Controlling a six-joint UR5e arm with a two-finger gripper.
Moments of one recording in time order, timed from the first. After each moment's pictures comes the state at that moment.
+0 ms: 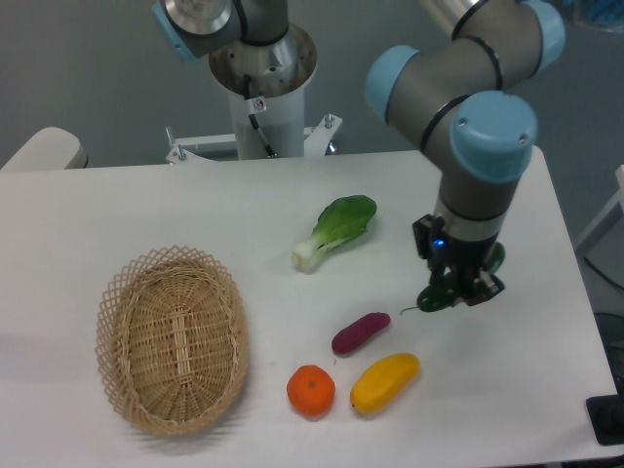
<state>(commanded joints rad) 2.52 -2.01 -1.32 -1.28 1.56 1.41</state>
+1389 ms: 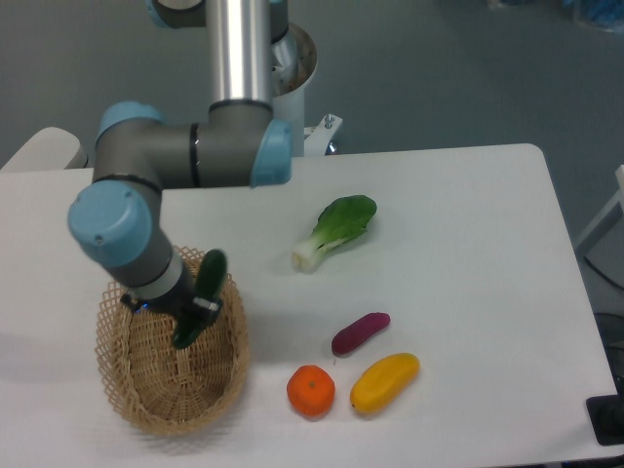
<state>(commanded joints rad) 2.00 -2.09 -1.45 -1.13 1.64 0.21</state>
